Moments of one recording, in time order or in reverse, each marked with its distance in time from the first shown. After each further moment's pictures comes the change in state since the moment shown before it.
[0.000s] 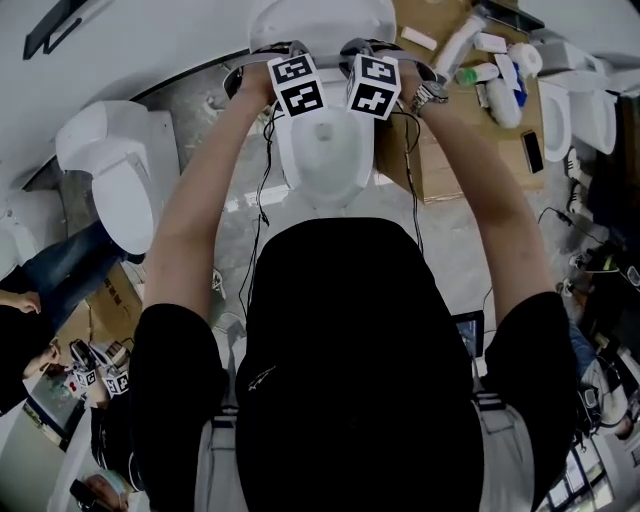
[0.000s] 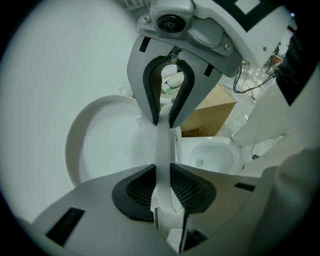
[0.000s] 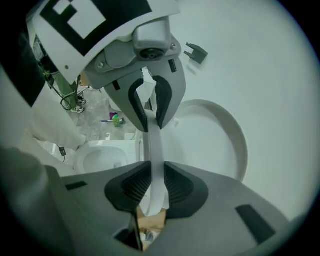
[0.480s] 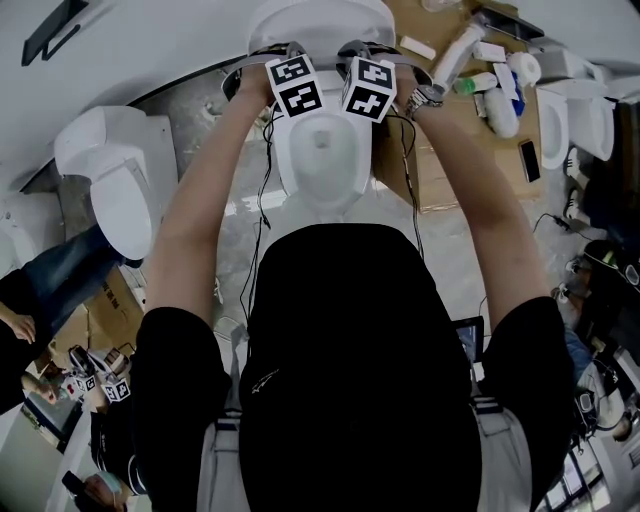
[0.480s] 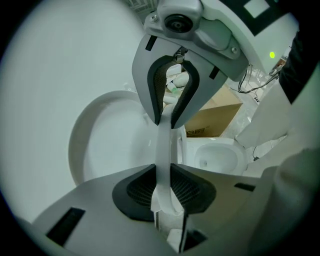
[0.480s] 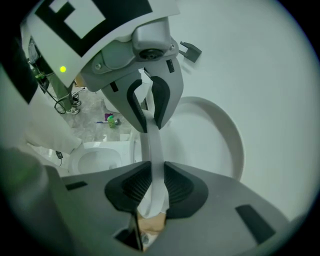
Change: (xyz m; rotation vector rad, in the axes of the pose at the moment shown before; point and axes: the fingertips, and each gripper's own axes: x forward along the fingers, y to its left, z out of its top) left arm 0.005 0.025 -0.005 -0.031 0.003 0.018; right arm 0.010 -0.026 0.003 0.028 -0.001 -0.043
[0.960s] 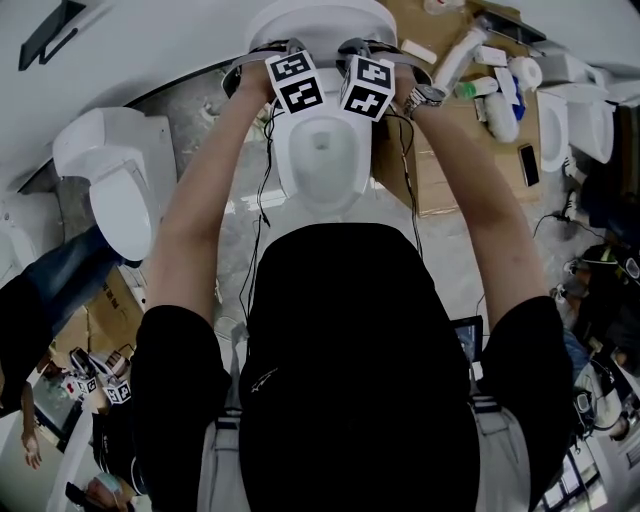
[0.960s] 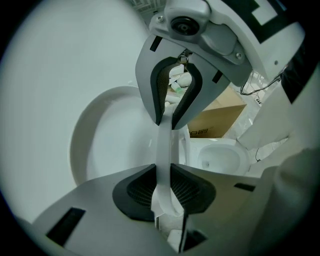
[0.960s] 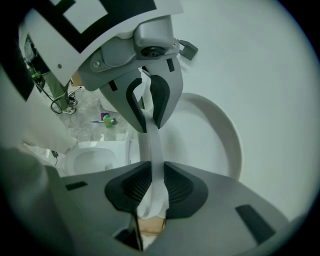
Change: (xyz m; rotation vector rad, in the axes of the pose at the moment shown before) left arm 0.010 0.023 -0.001 -0.019 -0.004 0.005; right arm 0.008 -0.021 0.003 0.006 0.008 -0.022
